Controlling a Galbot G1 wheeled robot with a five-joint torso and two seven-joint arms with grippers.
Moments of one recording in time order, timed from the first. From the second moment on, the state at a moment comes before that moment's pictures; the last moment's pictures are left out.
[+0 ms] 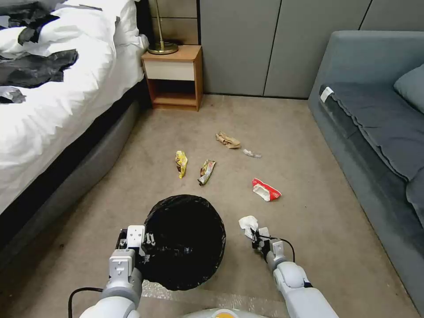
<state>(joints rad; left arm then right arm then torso) 1.81 -1.48 -0.47 -2.38 0.02 0.58 -0.17 -1.12 1.43 0.35 1.03 0.08 0.05 -0.16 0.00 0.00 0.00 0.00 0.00</state>
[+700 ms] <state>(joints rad) 1.80 -1.48 -0.47 -2.37 0.01 0.58 -0.16 -1.40 1.33 0.25 1.92 0.25 0.26 -0.50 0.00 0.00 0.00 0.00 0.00</state>
